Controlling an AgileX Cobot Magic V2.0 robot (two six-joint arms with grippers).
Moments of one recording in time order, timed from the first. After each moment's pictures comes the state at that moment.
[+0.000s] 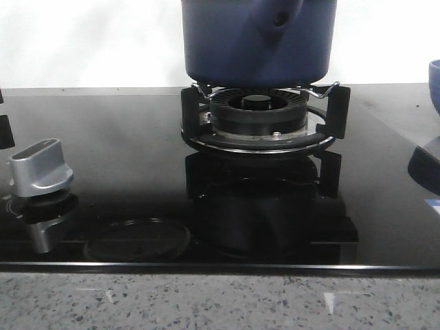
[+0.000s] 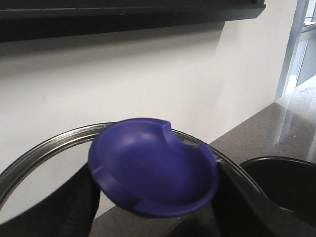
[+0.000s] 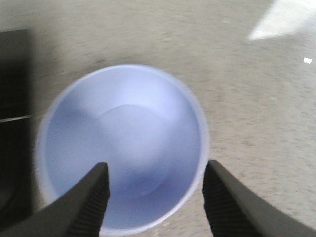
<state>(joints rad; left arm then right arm) -0.01 1.62 -1.44 -1.61 0.84 1.68 -0.12 1.25 -1.30 -0.18 1.03 0.21</state>
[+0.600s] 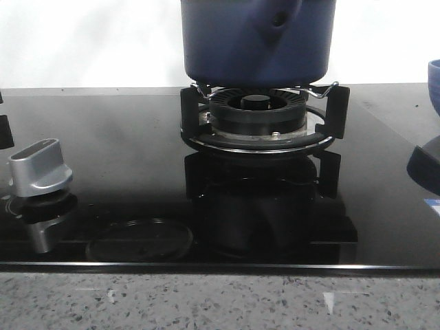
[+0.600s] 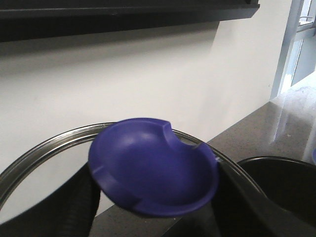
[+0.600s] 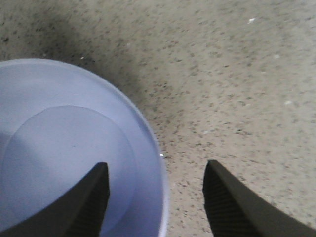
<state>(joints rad) -0.01 1.62 -1.44 -1.61 0.85 1.68 -0.30 1.50 -1.32 -0.01 1.02 0.11</state>
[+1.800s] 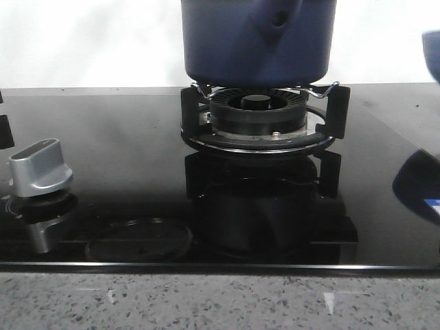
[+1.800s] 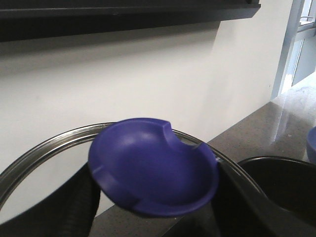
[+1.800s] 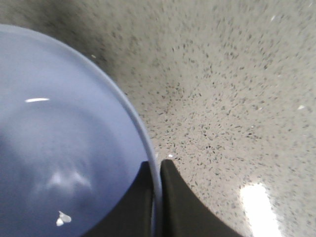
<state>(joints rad) -0.01 1.62 -1.44 -1.61 0.85 1.68 -0.30 1.58 -1.51 0.02 1.19 0.09</state>
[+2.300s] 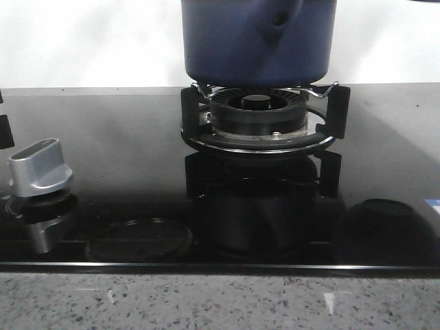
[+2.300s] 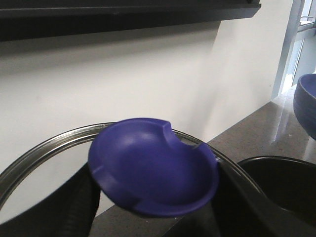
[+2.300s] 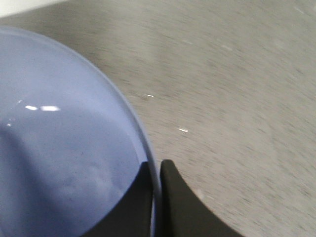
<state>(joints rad) -0.01 1.62 -1.44 -1.61 0.85 1.68 -0.17 1.61 -1.84 0.13 1.27 0.06</state>
